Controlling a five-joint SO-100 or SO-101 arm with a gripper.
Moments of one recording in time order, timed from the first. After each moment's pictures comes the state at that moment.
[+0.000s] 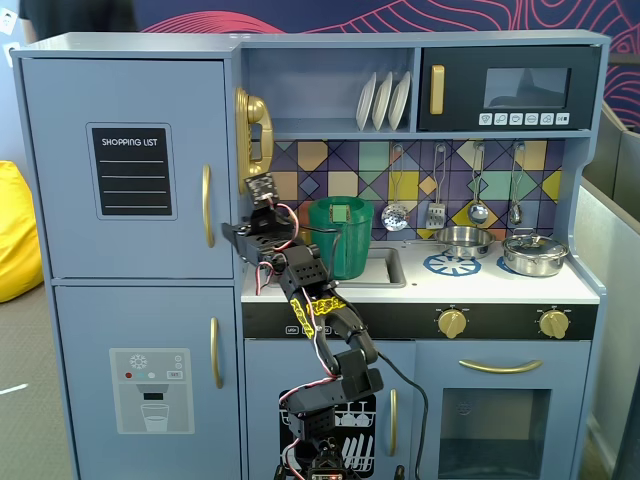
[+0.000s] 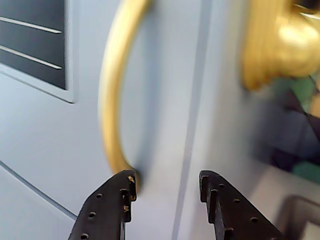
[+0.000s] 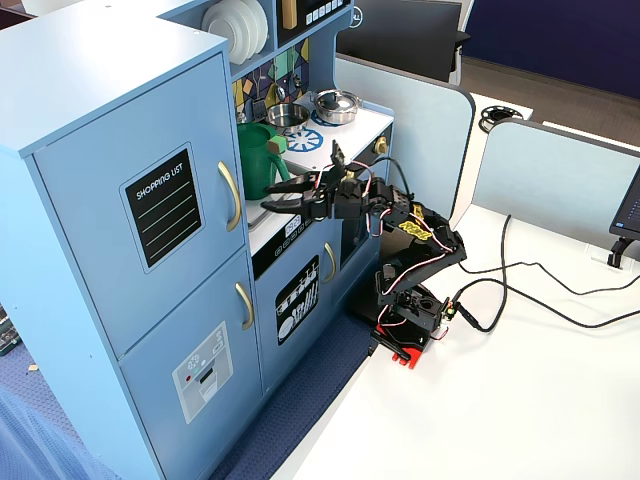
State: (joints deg) arm -34.5 143.4 108.1 30.5 -102.0
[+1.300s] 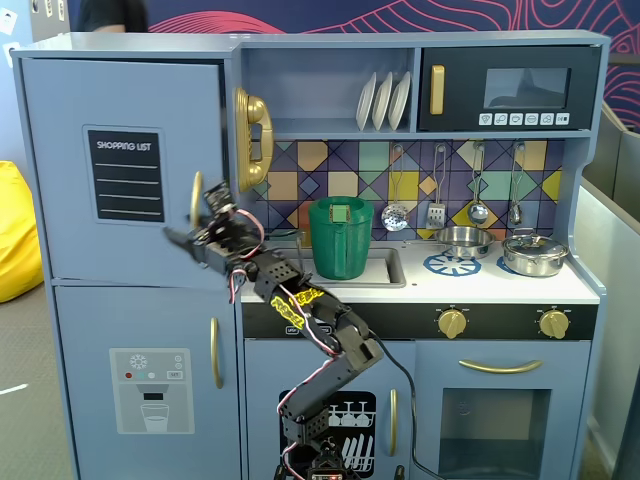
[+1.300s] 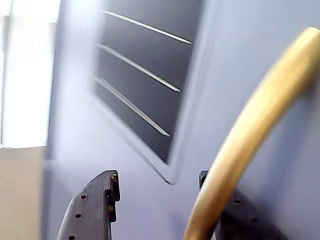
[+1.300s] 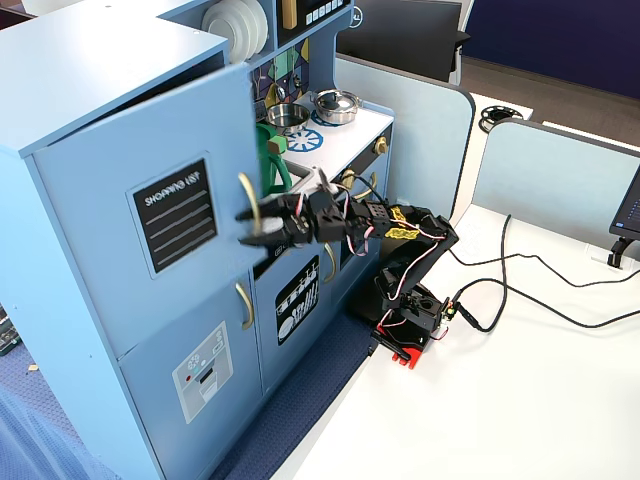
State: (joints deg) arm -54.0 132.7 111.2 9.8 -110.8
